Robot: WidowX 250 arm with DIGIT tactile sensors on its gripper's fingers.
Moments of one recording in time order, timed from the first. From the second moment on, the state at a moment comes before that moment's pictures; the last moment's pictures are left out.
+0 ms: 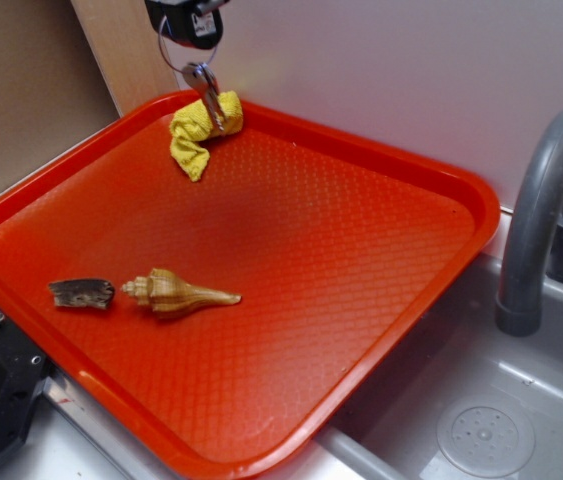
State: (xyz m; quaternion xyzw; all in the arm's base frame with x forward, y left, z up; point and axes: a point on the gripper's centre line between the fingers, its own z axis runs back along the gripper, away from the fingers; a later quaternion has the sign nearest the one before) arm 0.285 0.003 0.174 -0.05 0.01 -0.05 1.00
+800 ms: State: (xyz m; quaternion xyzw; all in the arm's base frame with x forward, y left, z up) arm 0.269 -0.001 0.233 -0.05 -0.06 -0.06 0.99
